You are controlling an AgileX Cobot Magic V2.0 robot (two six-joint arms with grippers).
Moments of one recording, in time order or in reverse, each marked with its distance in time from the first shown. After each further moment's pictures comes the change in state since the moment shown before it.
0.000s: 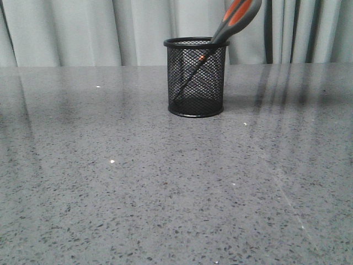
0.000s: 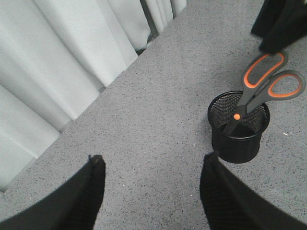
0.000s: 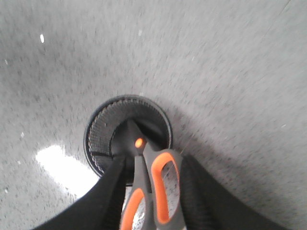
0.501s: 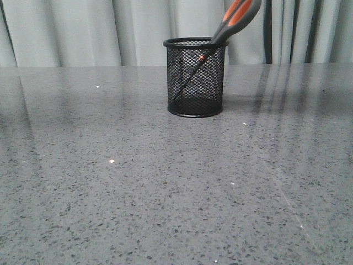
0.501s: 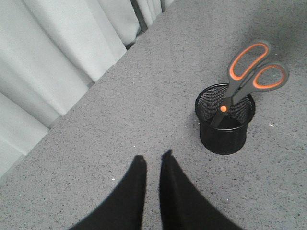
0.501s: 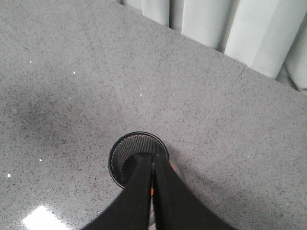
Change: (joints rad) left arm 0.000 -0.015 0.000 0.002 0.049 -0.002; right arm -0.006 -0.174 -0.065 0.000 0.000 0.045
